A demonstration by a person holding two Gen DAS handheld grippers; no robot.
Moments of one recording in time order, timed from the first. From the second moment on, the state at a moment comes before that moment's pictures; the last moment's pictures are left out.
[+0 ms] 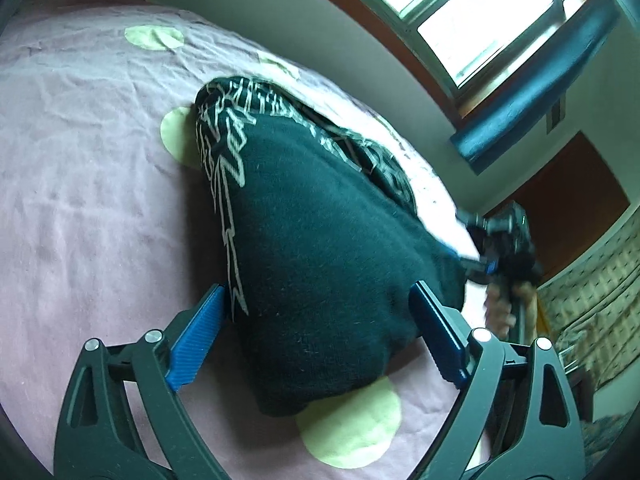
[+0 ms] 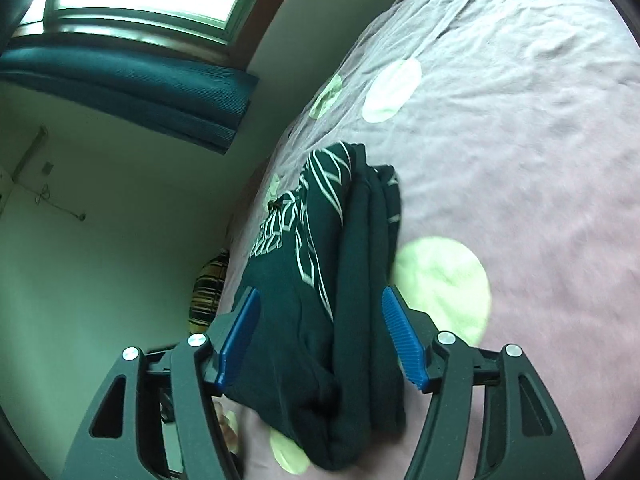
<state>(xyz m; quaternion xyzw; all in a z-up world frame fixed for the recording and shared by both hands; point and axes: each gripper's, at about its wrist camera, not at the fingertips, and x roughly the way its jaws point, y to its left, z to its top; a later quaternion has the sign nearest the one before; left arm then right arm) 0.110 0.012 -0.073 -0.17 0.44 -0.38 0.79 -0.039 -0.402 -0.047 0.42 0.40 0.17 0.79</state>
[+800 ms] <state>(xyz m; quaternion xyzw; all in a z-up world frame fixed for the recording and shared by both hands) 0.089 0.010 -0.077 -0.14 0.43 -0.35 0.82 0.004 -0.445 -0.103 0.50 0.38 0.11 0.77</state>
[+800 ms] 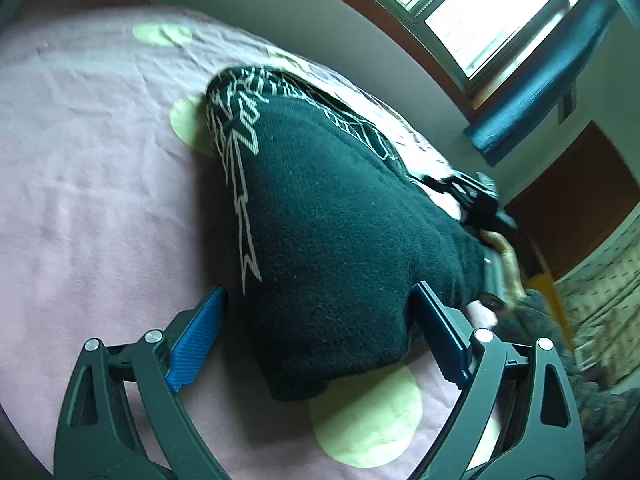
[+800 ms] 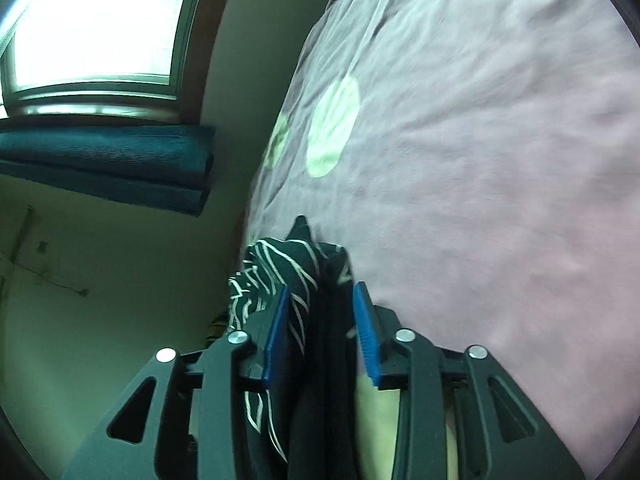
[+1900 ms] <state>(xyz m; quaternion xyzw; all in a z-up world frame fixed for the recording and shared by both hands) -0.033 -0.007 -0.034 0.00 0.36 -0.14 0.92 -0.204 -0.278 -0.020 0.11 0.37 -0.02 0.92</state>
